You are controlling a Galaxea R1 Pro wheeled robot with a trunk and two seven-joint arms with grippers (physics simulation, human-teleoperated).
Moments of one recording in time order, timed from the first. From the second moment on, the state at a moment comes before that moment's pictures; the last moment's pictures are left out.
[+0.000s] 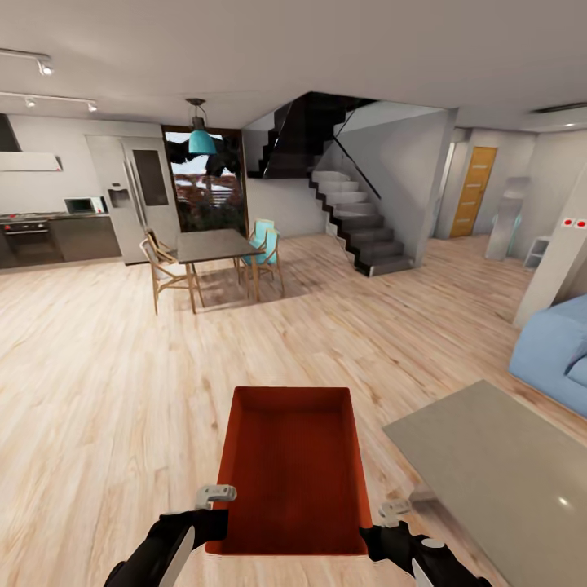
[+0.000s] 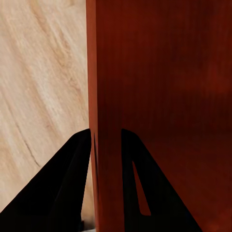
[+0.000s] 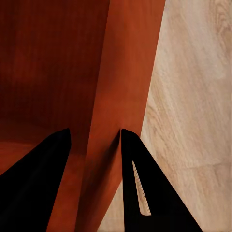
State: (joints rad) left arm -0.38 -0.04 -0.04 -0.71 0.07 0.47 -0.06; right arm -0.44 -0.04 0.11 -0.41 -0.05 0.09 0.28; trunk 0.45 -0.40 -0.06
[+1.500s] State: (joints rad) left arm -0.38 -0.04 -0.03 -0.71 0.07 0.47 -0.07; right arm -0.44 -0.04 0.11 -0.41 -0.05 0.09 0.28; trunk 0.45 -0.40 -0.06
